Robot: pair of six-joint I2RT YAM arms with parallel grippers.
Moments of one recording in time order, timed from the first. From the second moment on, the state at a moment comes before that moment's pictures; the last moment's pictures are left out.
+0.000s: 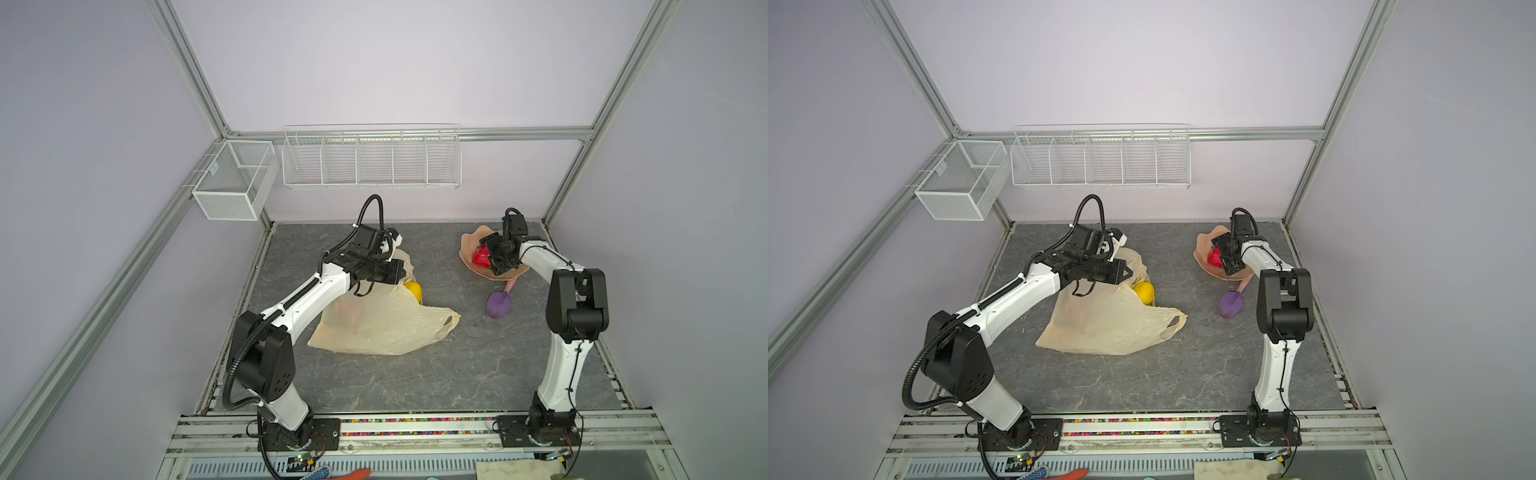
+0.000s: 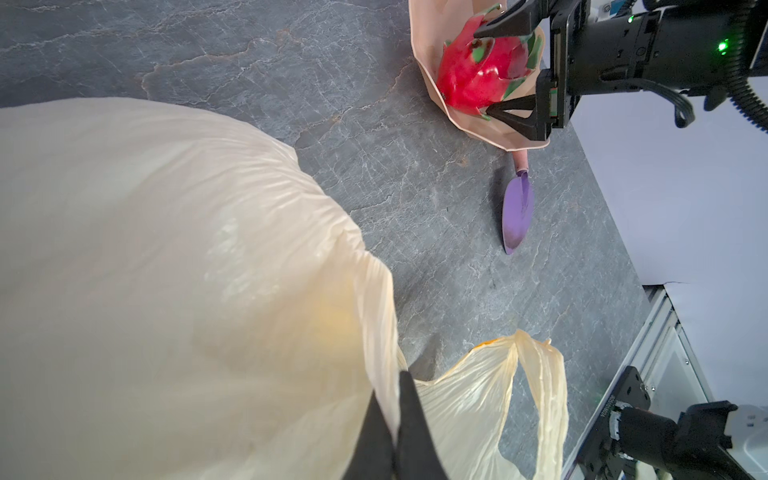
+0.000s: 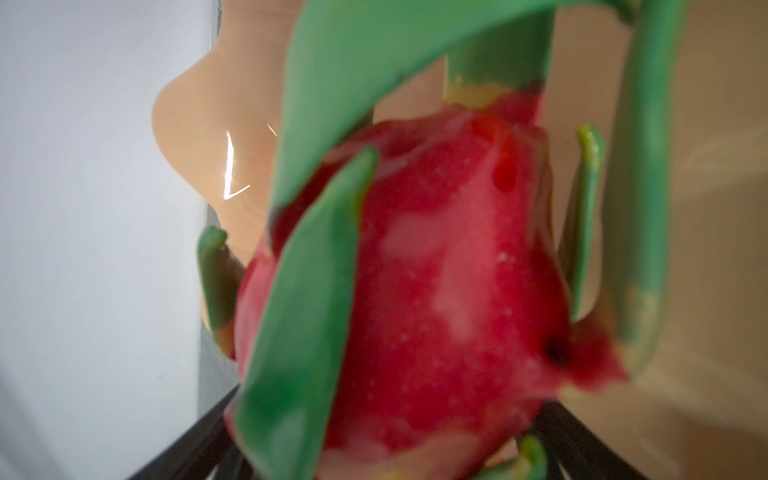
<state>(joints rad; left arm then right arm) -0.56 1.66 1.39 -0.55 0.38 -0.26 0.05 2.06 1.57 -0.49 -0.12 1.17</state>
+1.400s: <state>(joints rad) -0.56 1.66 1.39 -0.55 0.39 -0.26 0.02 1.82 1.52 -0.63 -0.12 0.99</state>
